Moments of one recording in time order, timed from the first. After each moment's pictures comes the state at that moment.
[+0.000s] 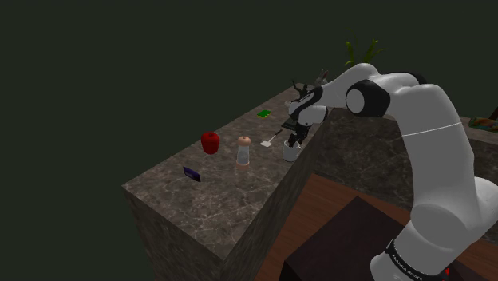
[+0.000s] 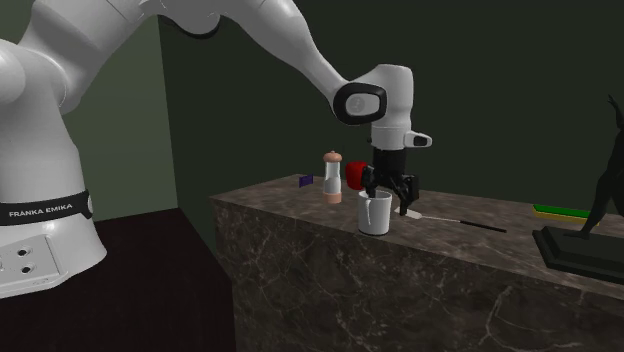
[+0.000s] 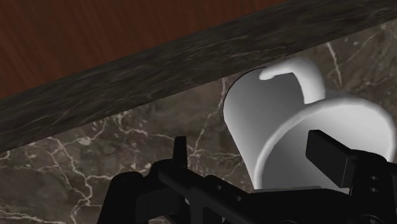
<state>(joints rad) -0.18 0.72 -0.26 -1.63 0.40 2.37 -0.72</state>
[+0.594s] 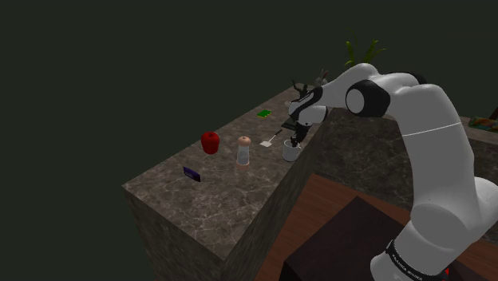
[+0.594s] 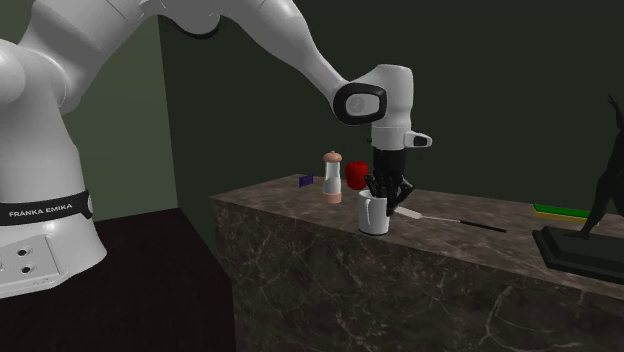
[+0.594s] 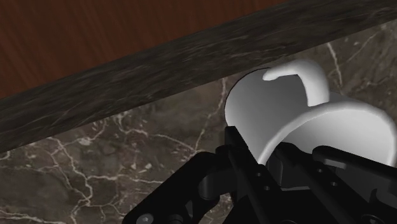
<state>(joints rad) -0.18 0.72 -0.26 -1.63 0.40 2.37 -0.72</state>
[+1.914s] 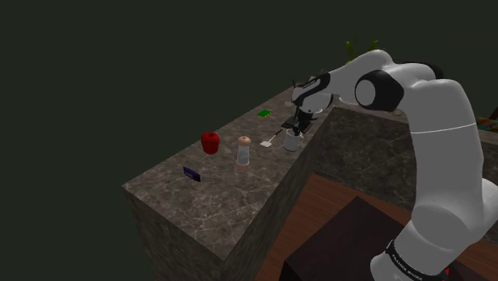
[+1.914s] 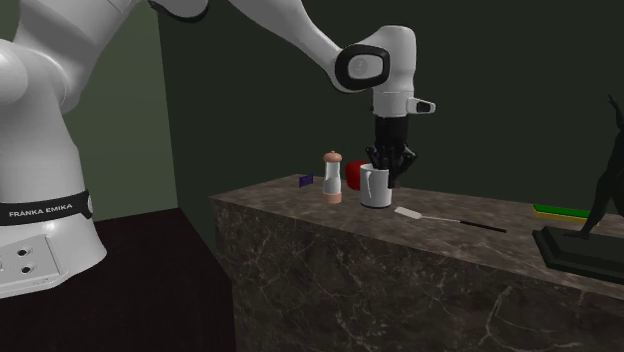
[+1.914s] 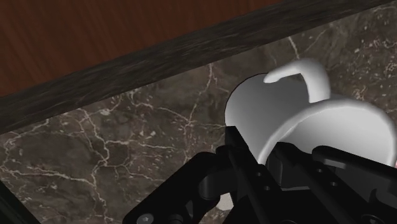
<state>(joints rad) -0.16 0.61 -0.30 -1.62 0.35 2.25 -0.68</state>
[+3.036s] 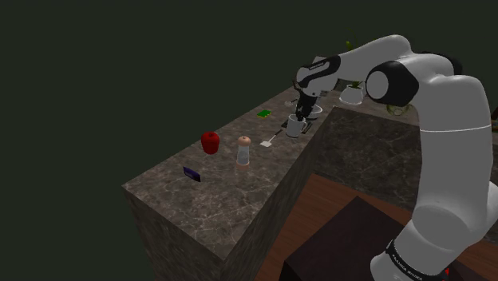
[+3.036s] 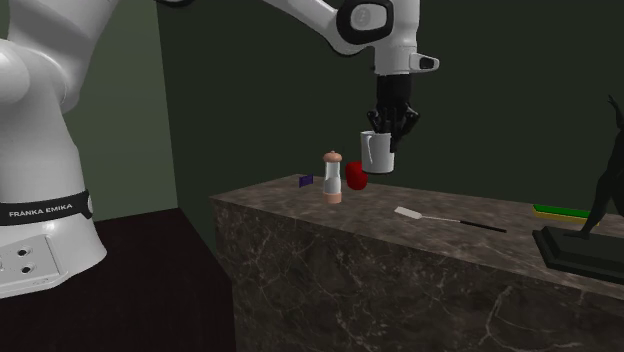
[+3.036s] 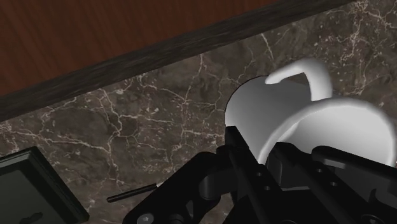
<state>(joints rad) -0.14 0.50 -0.33 -1.56 0.30 2.09 -0.64</state>
